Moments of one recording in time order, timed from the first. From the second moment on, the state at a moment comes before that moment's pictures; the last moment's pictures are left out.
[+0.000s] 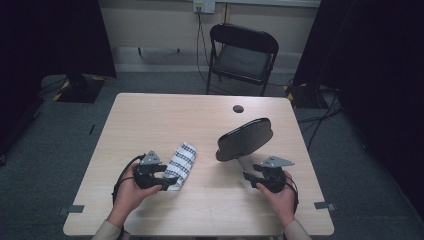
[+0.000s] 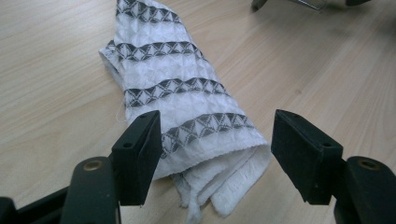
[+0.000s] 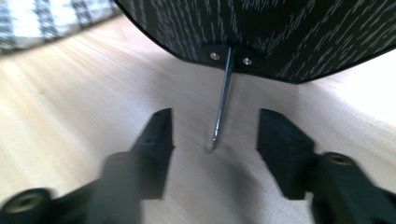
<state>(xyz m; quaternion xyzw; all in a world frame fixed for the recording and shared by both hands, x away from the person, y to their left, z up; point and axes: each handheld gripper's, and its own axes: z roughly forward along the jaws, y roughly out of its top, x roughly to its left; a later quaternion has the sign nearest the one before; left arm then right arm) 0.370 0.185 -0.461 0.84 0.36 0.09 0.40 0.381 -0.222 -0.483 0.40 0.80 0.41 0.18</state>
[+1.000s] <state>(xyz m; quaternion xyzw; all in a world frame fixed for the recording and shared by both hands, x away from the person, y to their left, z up) 0.374 0.183 -0.464 0.85 0.35 0.09 0.39 0.415 -0.260 -0.488 0.41 0.80 0.38 0.20</state>
